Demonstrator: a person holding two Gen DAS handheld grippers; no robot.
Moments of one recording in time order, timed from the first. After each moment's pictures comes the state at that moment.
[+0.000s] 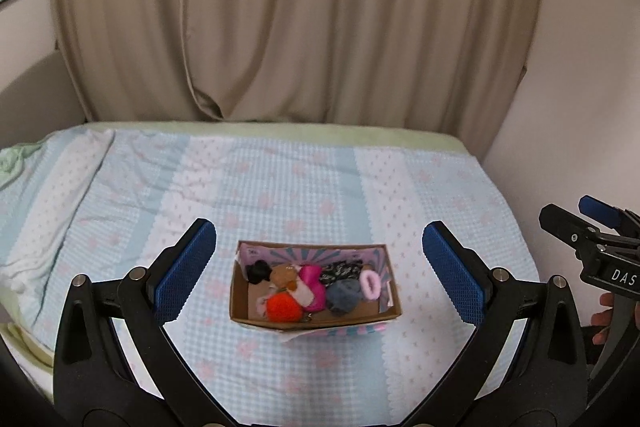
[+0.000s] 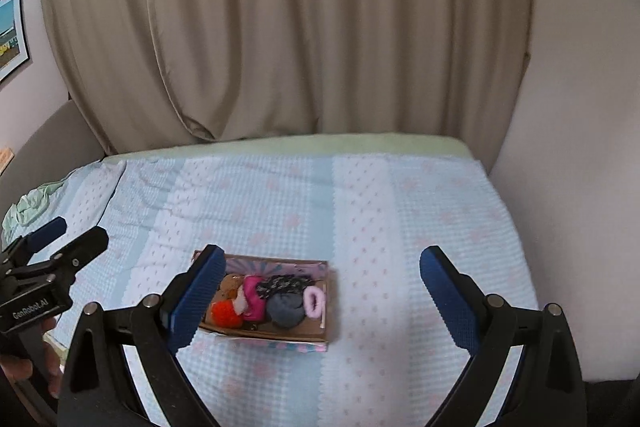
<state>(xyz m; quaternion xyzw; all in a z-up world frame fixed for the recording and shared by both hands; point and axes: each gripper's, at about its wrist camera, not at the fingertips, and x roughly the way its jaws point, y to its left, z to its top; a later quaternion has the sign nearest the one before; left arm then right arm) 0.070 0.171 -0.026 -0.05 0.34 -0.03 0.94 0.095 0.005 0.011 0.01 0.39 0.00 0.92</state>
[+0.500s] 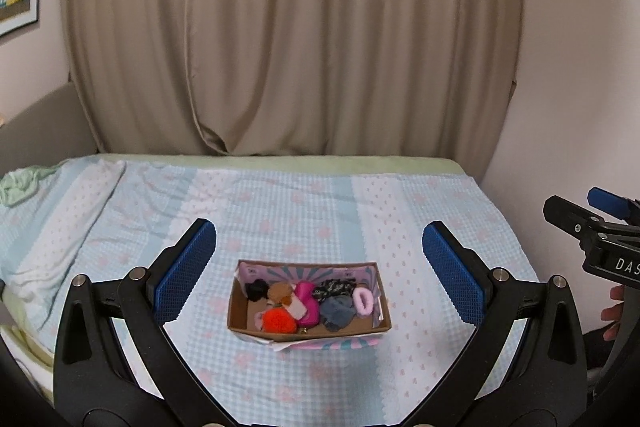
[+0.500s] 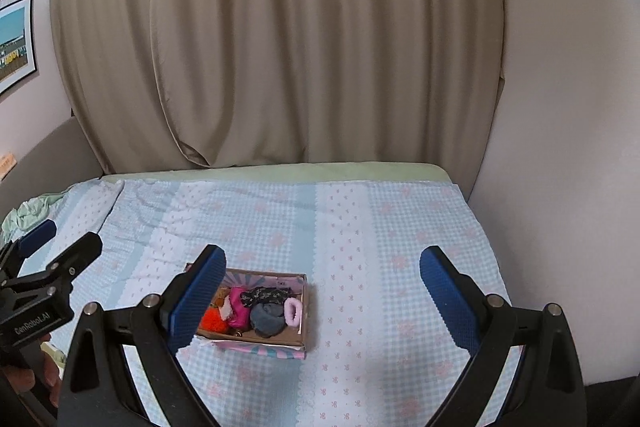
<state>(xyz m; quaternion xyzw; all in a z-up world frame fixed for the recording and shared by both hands) 0.020 0.126 -0.007 -0.02 0.28 -0.02 0.96 0.047 -0.021 0.038 0.00 0.34 -0.01 0.94</state>
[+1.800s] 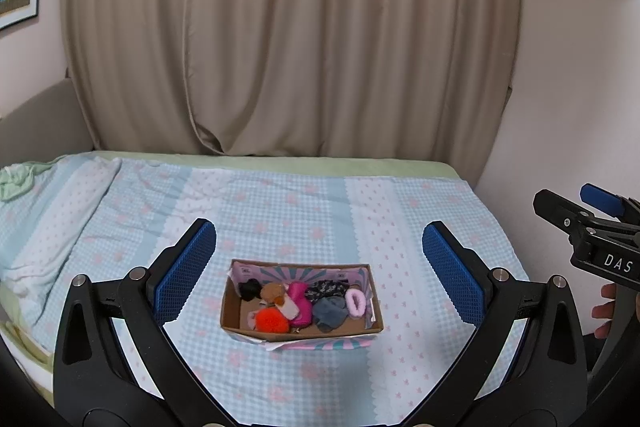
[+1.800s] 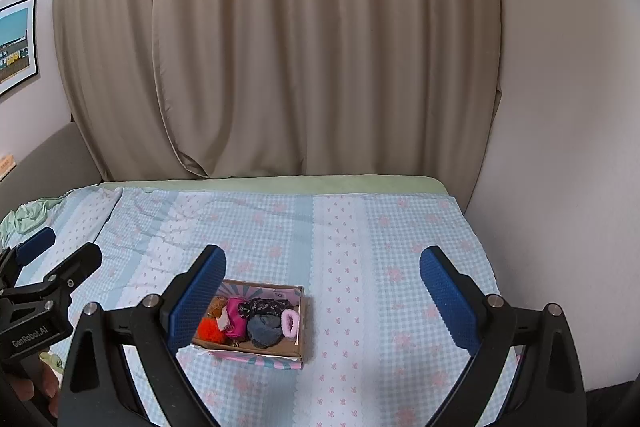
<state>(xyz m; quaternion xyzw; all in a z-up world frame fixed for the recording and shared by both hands) 0.015 0.125 -0.002 -0.04 0.28 -0.02 0.96 0.047 -0.026 0.043 -0.01 0.32 -0.01 0.95</state>
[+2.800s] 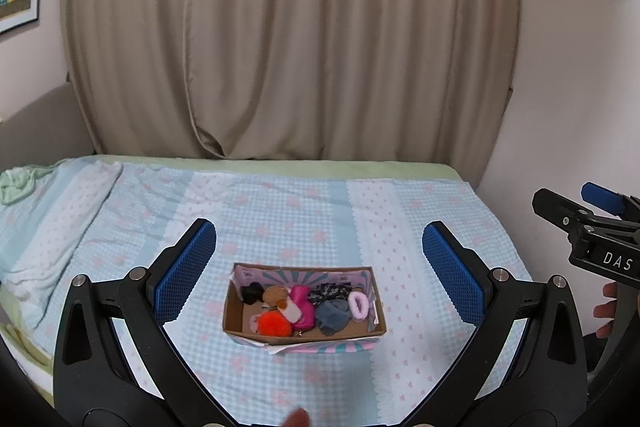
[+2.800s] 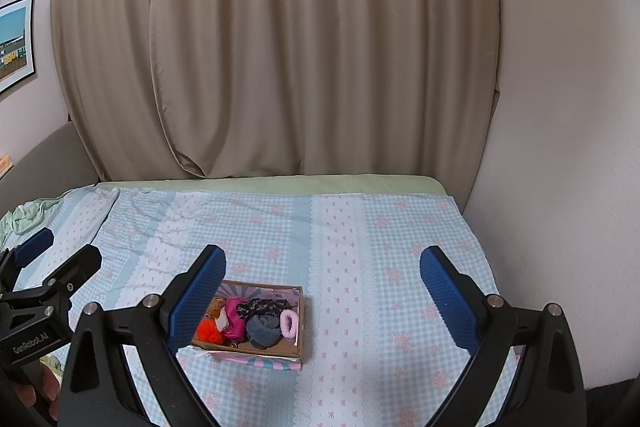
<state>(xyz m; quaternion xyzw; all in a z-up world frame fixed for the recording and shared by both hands) 0.016 0.126 -0.007 -0.03 0.27 -0.02 0.96 0.050 -0.024 0.041 -0.01 0.32 -0.02 0.95</state>
